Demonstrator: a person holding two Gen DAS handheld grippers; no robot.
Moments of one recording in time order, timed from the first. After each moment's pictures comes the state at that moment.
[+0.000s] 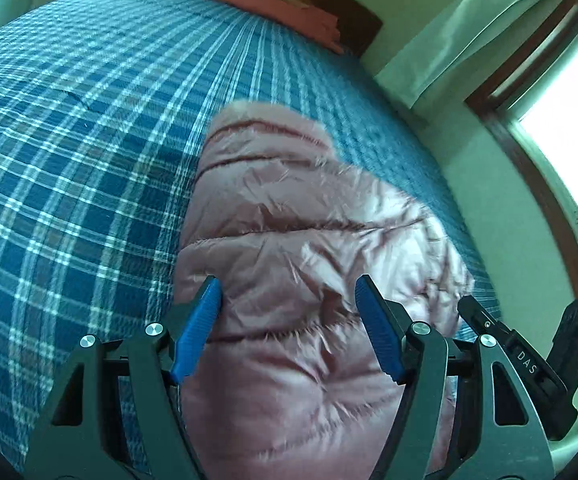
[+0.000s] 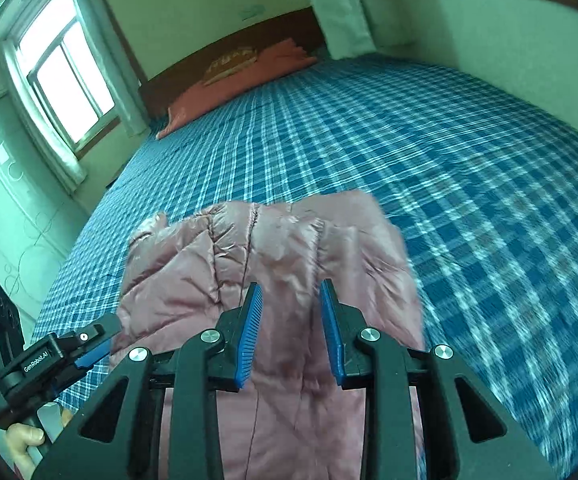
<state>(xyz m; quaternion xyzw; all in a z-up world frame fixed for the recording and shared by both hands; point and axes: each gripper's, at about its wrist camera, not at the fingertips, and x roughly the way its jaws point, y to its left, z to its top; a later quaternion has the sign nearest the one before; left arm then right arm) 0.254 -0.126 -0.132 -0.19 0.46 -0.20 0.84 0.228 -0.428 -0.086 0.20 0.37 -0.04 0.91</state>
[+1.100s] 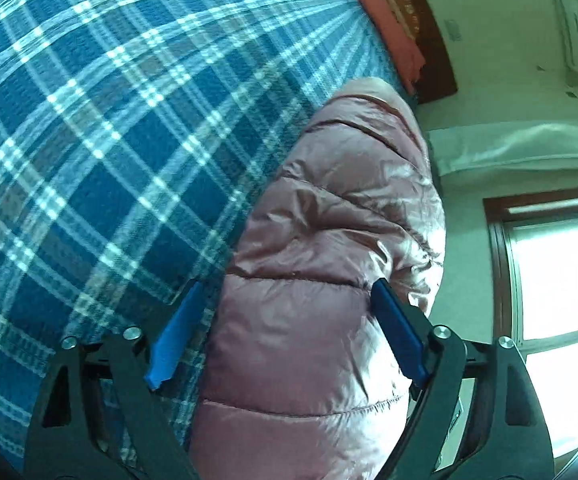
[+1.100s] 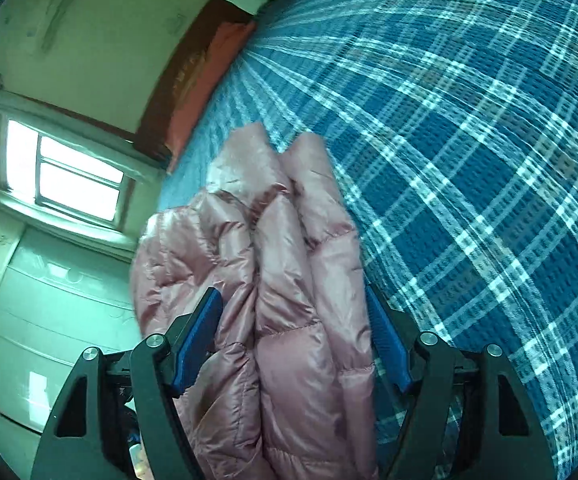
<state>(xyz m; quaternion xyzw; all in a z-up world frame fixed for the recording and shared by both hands) 0.235 -0.062 -0.195 -0.45 0.50 -0.15 0.73 0.202 -0.517 -0.179 0.47 0.37 0.03 0.80</state>
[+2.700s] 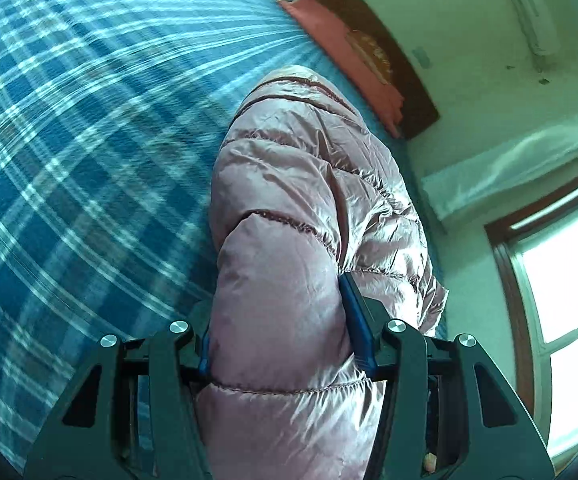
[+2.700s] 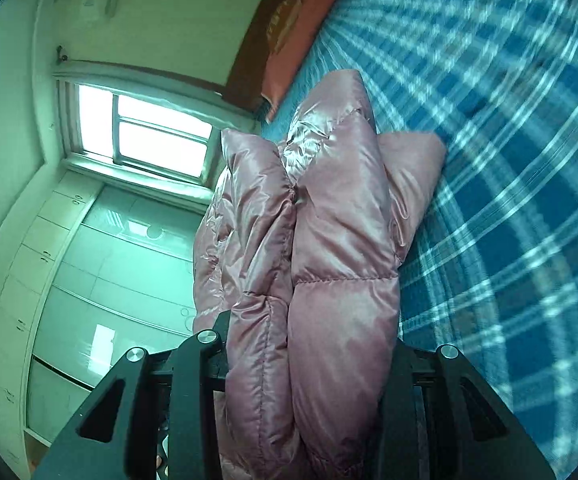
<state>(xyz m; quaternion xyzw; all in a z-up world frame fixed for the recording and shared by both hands) 0.284 0.061 -0.149 -0.38 0.43 -0.12 0.81 0.297 -0.327 -0.176 0.50 0.34 0.20 0.77</state>
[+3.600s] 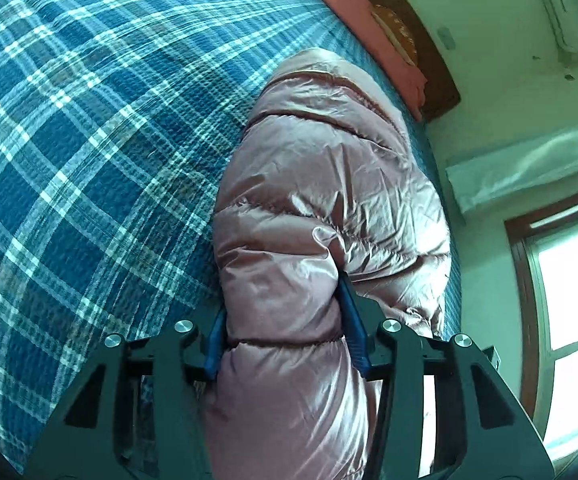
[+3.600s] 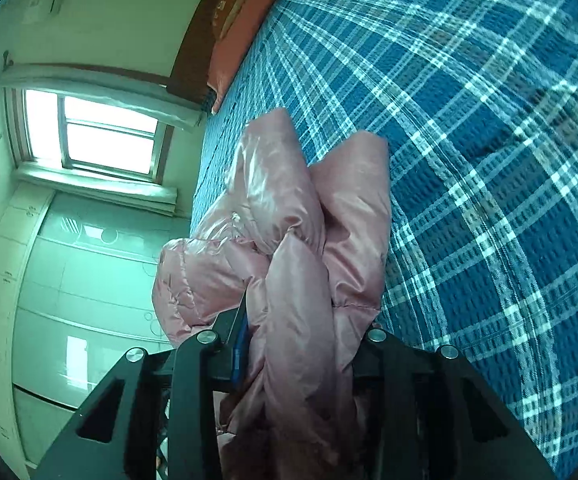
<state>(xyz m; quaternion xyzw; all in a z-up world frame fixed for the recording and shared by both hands) 0.355 0.080 -0.175 -0.37 0.47 -0.14 0.79 0.366 -0.340 -0.174 0.49 0.41 0.14 0.76</state>
